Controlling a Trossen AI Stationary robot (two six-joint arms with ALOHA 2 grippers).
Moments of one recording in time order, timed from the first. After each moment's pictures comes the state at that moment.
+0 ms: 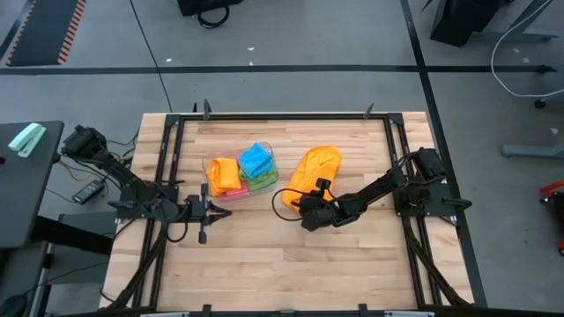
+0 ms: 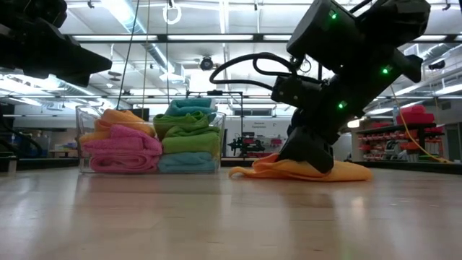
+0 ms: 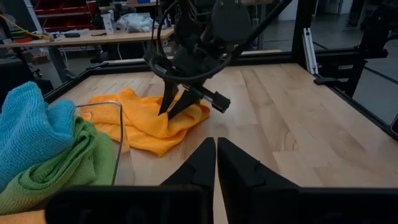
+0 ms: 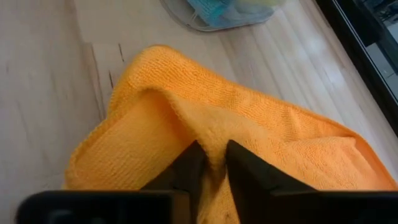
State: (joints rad) left arm -0.66 0.93 0.09 0.68 -0.72 -0.07; right arm 0.28 1.87 0.86 -0.02 0.79 0.26
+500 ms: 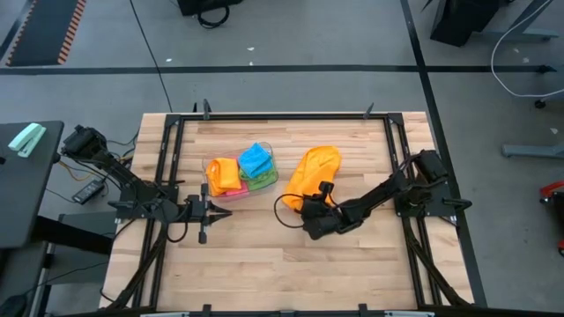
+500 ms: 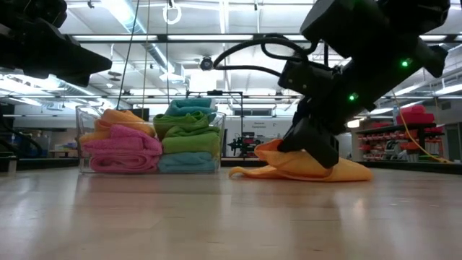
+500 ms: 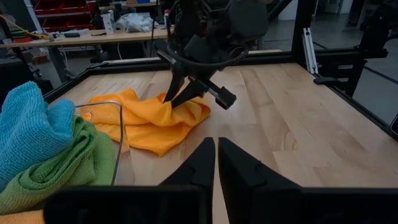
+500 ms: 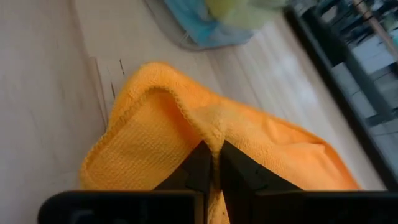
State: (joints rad) left arm -0.66 0.93 0.09 0.68 -0.72 -0.07; right arm 0.34 1.86 0.86 -0.02 0.93 0.25
